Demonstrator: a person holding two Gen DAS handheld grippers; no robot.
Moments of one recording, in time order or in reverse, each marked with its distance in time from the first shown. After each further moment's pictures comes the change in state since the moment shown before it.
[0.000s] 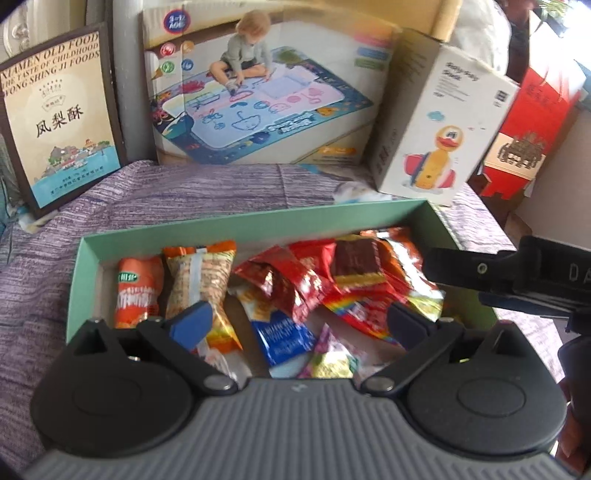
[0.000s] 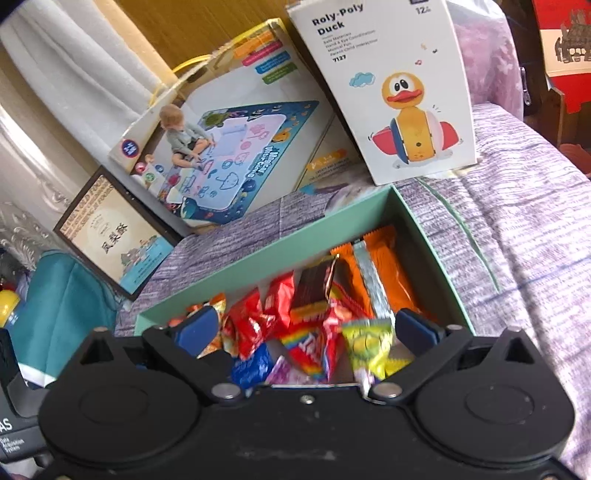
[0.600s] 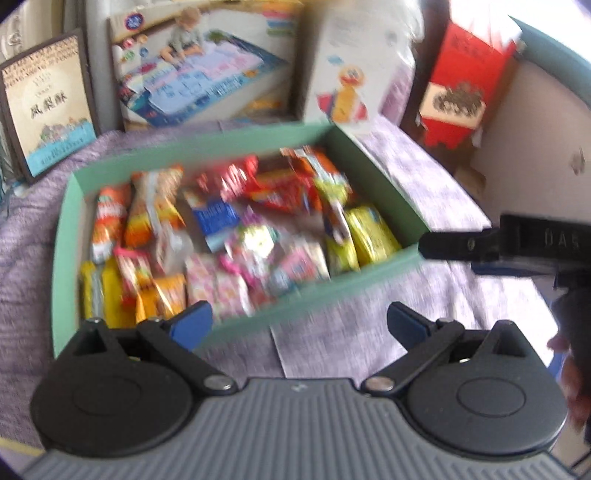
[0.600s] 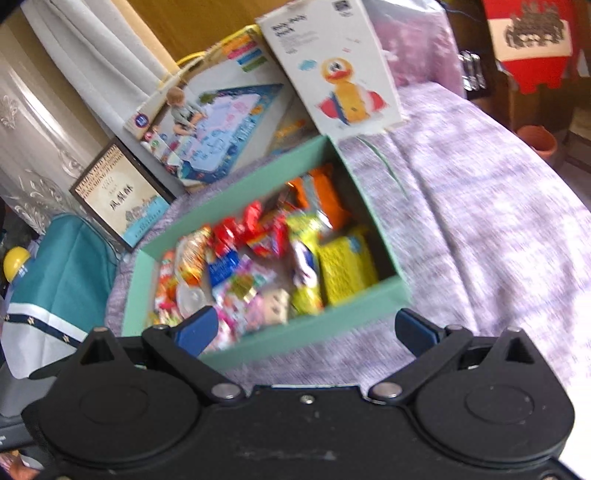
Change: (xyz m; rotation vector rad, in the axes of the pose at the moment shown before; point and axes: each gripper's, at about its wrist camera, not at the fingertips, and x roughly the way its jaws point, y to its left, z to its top) left arm -0.074 -0.044 -0.113 0.137 0.042 -0.083; right arm -0.098 -0.050 -0.095 0.013 0.014 -0.049
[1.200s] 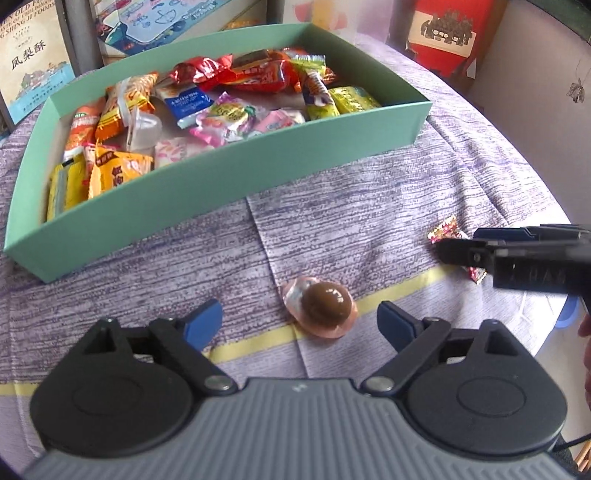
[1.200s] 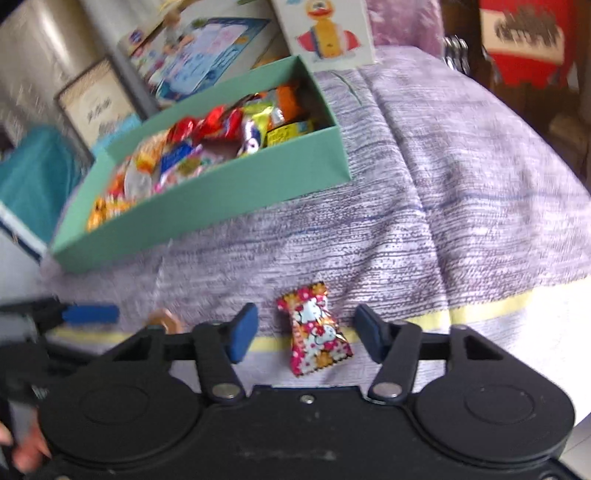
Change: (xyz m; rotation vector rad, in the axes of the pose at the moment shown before) left arm 0.034 -0.016 -0.083 0.067 0.141 0.016; right arm 0.006 -0.018 -0.102 -0.243 0.028 -0.154
